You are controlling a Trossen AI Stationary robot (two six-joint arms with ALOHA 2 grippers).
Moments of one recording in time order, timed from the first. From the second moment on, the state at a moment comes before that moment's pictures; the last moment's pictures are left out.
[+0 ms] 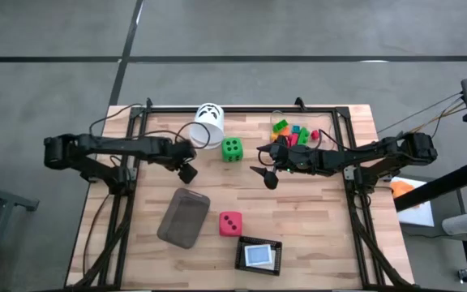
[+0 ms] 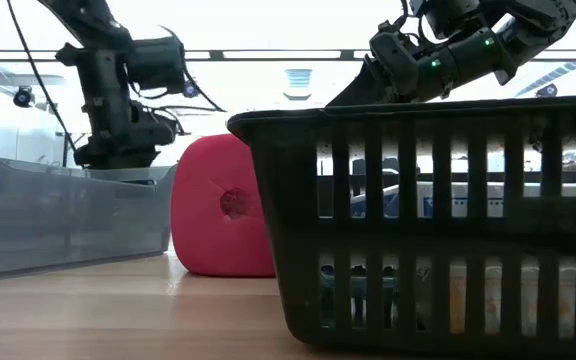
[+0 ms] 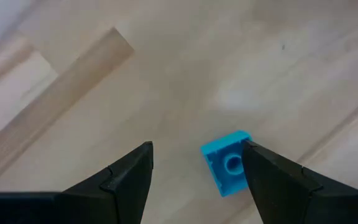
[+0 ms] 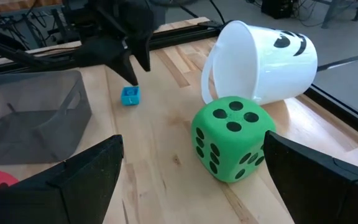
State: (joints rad) left arm 0.25 1.33 0.71 -0.72 -0.13 -0.59; right arm -0.05 1.38 0.60 0.43 0.24 0.20
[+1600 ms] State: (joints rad) left arm 0.28 1.43 0.71 -0.71 -0.26 -0.49; right arm -0.05 1.38 0.60 0.43 0.24 0.20
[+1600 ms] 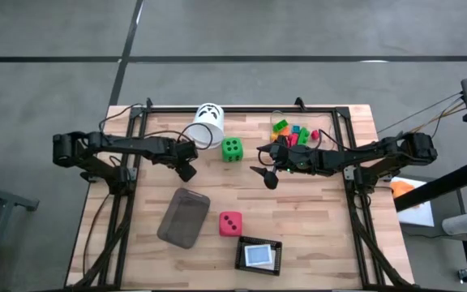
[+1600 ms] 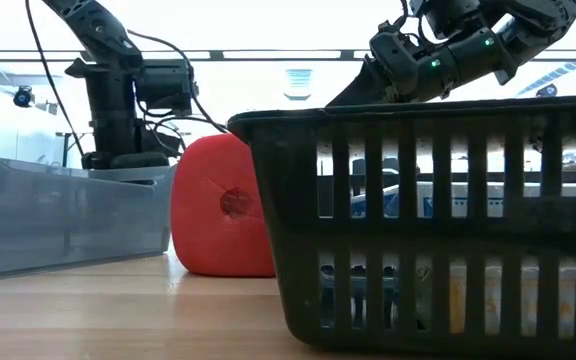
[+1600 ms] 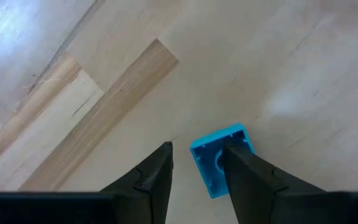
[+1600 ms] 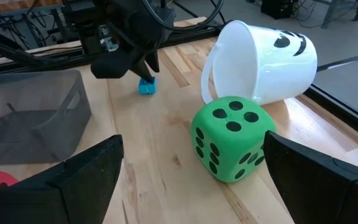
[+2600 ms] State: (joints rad) left arm 0.30 1.41 0.65 -0.61 -0.18 -0.53; right arm -0.05 1.38 0.60 0.43 0.24 0.20
